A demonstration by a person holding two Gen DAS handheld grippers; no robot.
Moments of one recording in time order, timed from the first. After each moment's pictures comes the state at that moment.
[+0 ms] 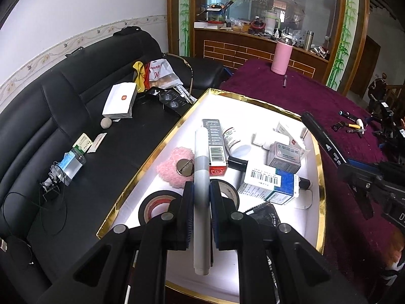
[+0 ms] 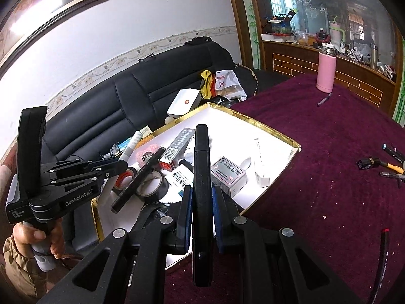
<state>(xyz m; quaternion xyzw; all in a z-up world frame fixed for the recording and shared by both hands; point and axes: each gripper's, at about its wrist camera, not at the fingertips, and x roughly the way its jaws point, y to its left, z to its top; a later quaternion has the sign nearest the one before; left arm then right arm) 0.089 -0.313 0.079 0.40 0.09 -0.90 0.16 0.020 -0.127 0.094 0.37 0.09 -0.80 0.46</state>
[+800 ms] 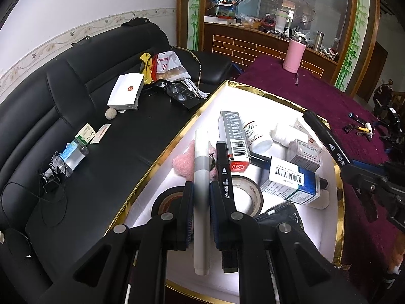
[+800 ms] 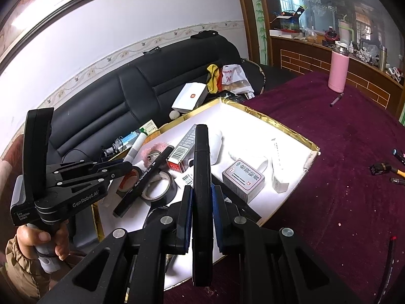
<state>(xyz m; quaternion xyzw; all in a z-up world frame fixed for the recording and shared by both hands) 0.090 -0.338 0.062 0.41 0.11 -0.89 0.17 0.021 -0.157 0.086 0.38 0.10 -0.79 0.47</state>
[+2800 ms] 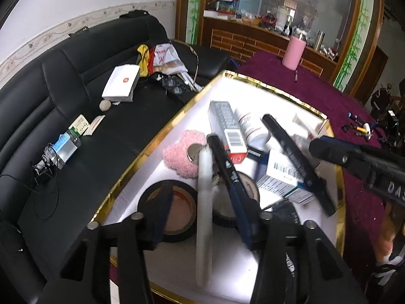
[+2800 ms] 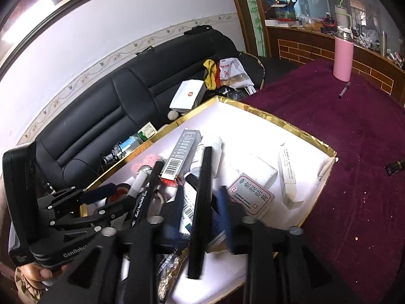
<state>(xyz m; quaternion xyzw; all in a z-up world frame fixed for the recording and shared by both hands) 0.086 -0.336 0.051 0.41 0.13 -0.89 0.16 -0.009 -0.183 0.075 0.40 0.07 -0.79 0.47</state>
